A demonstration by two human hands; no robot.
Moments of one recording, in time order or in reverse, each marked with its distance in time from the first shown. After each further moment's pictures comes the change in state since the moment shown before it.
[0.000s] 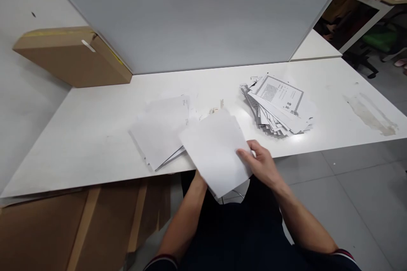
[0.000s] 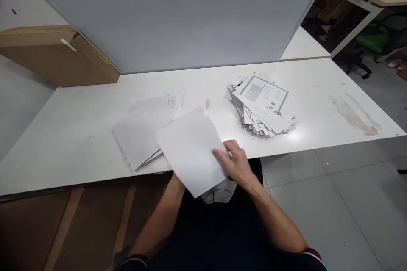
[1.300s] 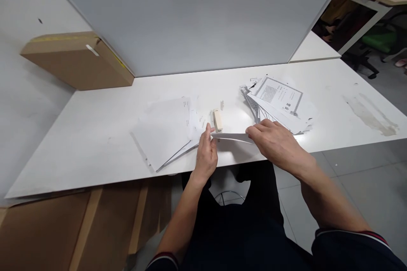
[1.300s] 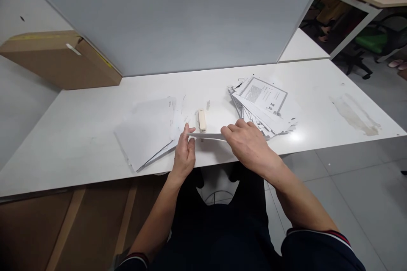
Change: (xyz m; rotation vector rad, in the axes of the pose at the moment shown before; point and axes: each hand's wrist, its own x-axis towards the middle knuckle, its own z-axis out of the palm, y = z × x) left_hand 0.005 0.016 0.009 0.651 0.053 0.576; right_hand 0.033 -0.061 -0.051 -1.300 -0.222 -0.549
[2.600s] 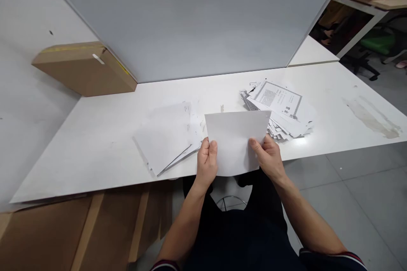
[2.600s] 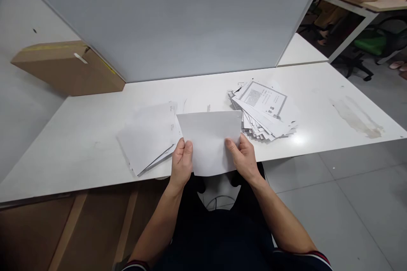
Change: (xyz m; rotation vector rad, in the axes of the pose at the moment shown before) left_hand -0.004 0.033 0.004 -0.110 0.022 -0.158; right_hand -0.009 -0.032 0.071 1.520 0.526 0.617
